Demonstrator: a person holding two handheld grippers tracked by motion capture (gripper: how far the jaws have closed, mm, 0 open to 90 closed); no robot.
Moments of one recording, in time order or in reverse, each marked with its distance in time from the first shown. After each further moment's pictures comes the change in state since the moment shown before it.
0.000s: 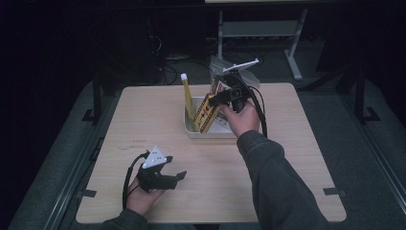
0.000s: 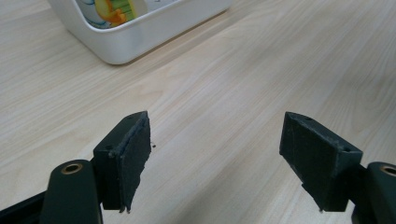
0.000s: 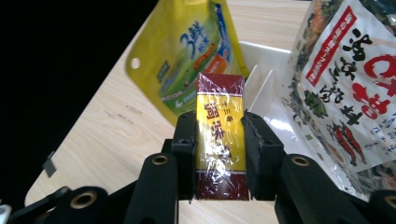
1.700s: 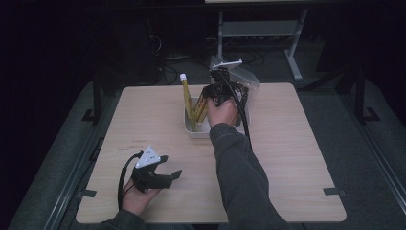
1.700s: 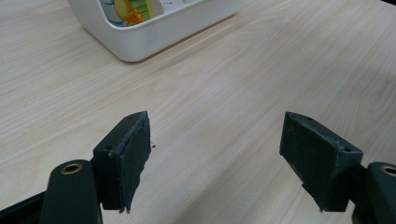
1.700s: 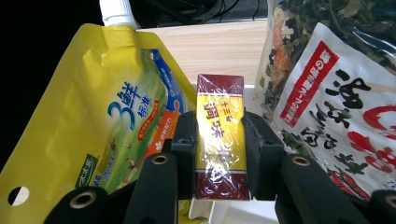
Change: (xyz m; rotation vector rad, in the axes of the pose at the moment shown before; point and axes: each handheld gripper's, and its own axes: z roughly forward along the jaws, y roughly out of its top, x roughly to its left) left arm 0.009 -0.004 -0.009 -0.017 0.008 -0.027; right arm 0.004 0.023 0.058 -0.092 -0.216 0.171
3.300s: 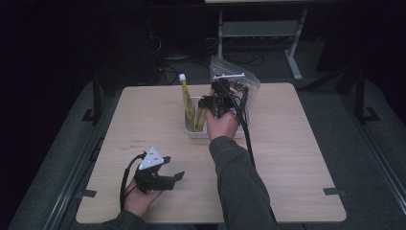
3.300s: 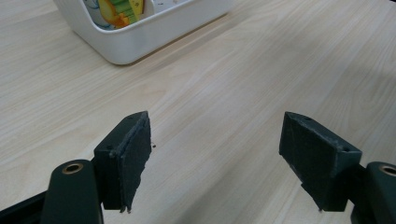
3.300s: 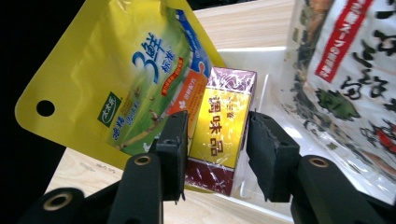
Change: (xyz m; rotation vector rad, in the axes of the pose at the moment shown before) left arm -0.007 0.002 0.002 0.007 -0.008 0.024; right arm -0.001 -0.034 -0.003 0.007 0.120 0.029
